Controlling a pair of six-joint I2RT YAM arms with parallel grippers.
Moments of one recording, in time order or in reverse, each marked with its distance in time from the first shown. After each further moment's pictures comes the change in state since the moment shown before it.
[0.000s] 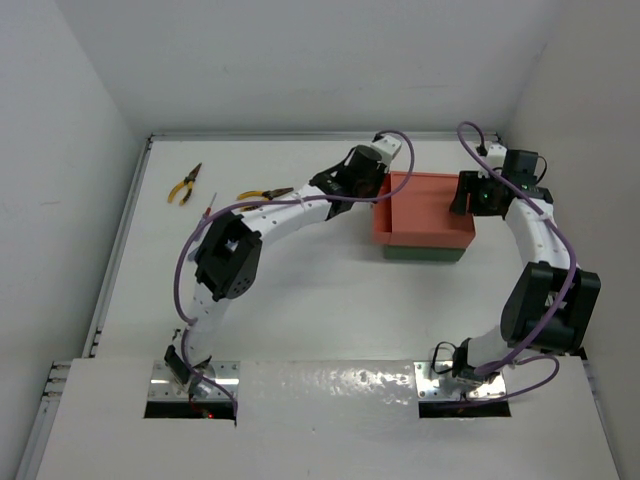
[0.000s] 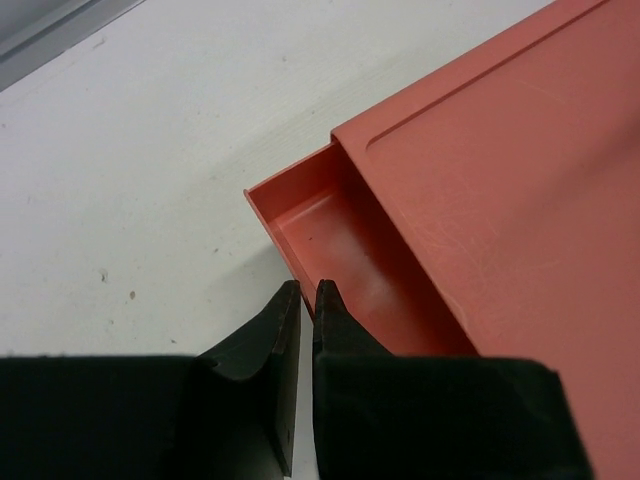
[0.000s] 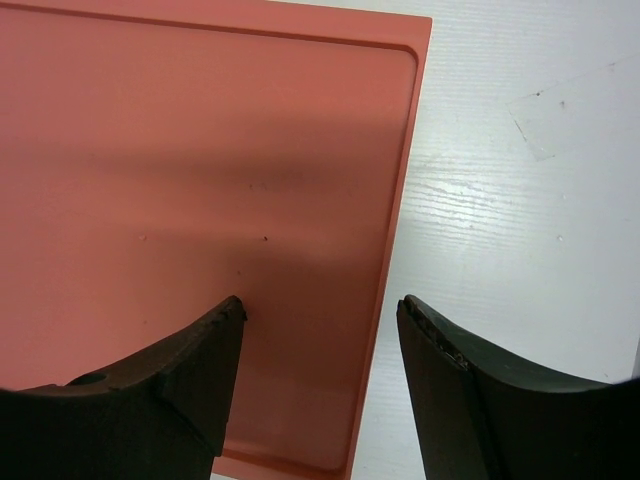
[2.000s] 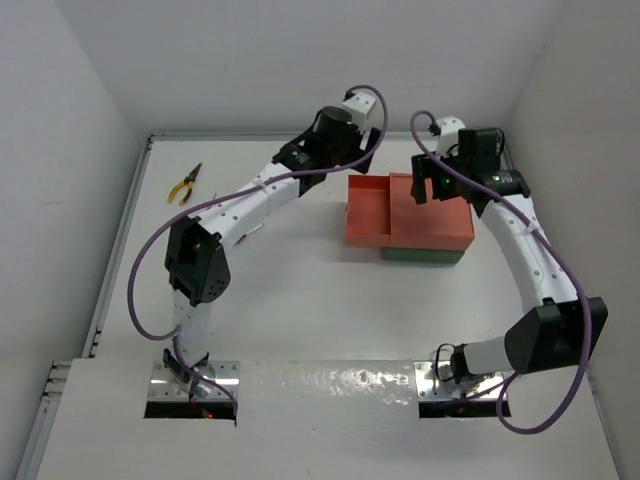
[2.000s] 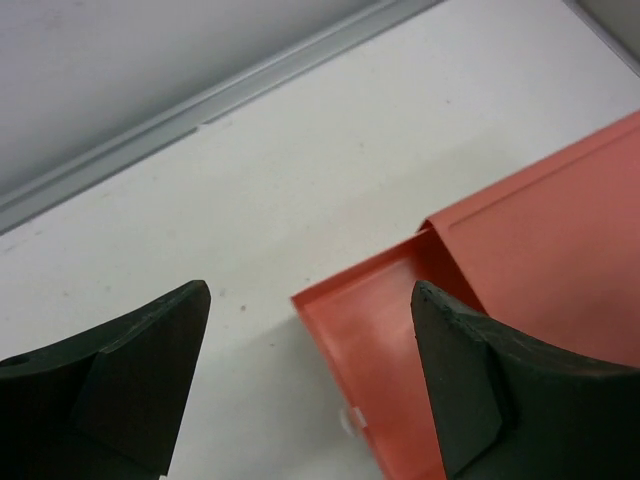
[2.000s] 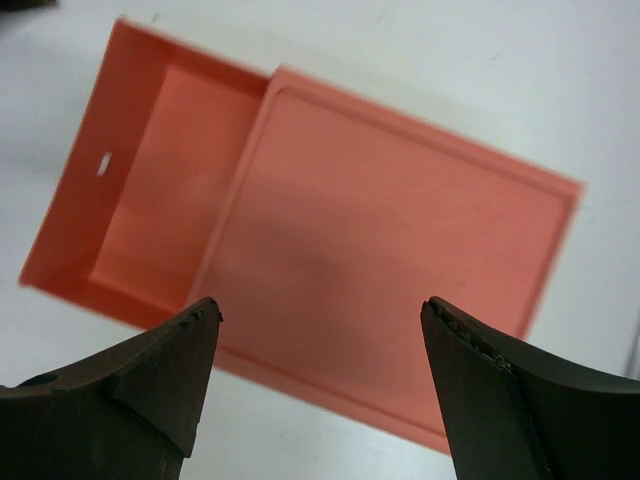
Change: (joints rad) left arm 0.093 -0.153 0.077 -0.120 -0.013 0.019; right arm 0.308 -0.104 0.233 -0.171 0.190 0.023
